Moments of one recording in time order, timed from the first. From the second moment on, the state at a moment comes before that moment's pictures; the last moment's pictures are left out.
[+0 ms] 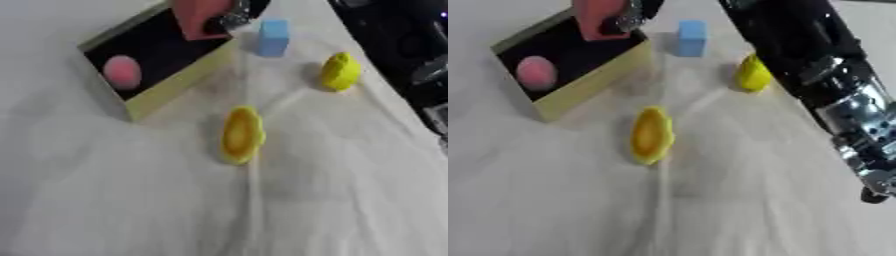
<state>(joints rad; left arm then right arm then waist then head) -0.66 0.43 -0.04 -1.98 -0.04 -0.30 0.41 -1.34 -0.47 0.36 -1.11 0.37 -0.40 0.76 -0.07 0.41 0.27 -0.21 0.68</state>
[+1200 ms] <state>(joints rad) -0.71 0.41 -0.06 -1.98 -0.02 -0.30 0.38 -1.35 -0.31 0.21 -0.82 0.91 -0.64 0.51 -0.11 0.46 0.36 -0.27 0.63</state>
